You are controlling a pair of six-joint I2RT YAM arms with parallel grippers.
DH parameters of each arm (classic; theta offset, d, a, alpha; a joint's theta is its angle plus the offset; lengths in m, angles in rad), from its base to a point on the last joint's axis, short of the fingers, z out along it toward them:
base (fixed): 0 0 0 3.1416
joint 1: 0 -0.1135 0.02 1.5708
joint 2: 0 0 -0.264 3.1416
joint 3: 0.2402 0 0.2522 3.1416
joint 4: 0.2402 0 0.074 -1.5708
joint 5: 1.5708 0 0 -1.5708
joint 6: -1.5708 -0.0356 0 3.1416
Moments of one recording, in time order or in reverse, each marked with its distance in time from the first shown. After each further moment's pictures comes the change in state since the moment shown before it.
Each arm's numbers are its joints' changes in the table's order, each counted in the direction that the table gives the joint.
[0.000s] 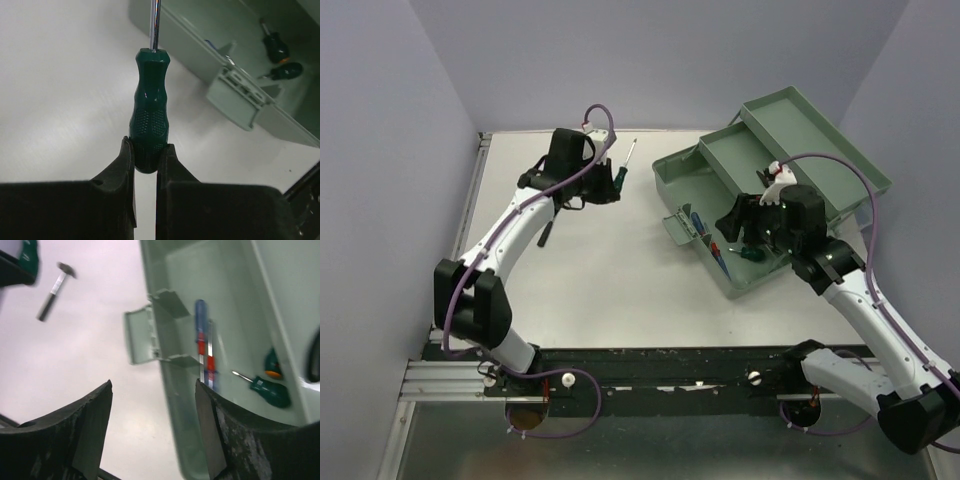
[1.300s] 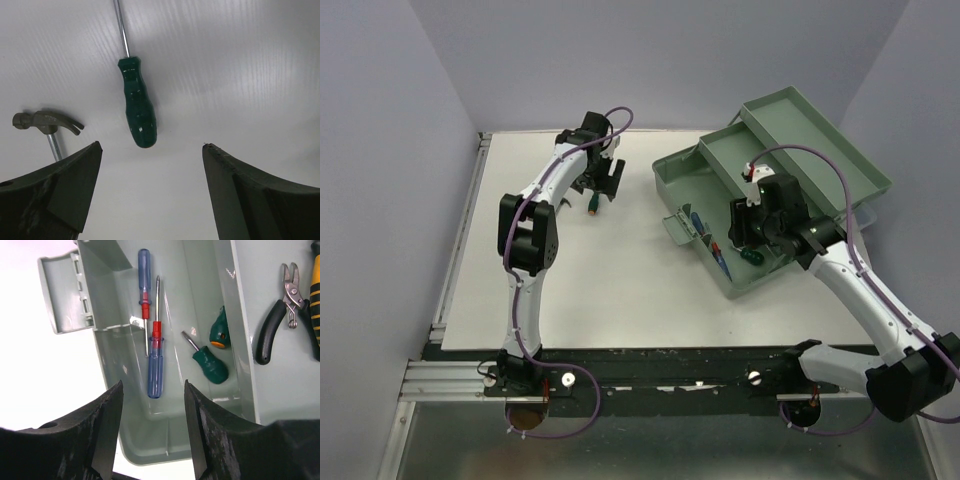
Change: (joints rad) left arm -0.021 0.612 0.611 0.411 -0.328 -0.107; right arm 0.000 0.186 0.116 0.216 0.126 0.207
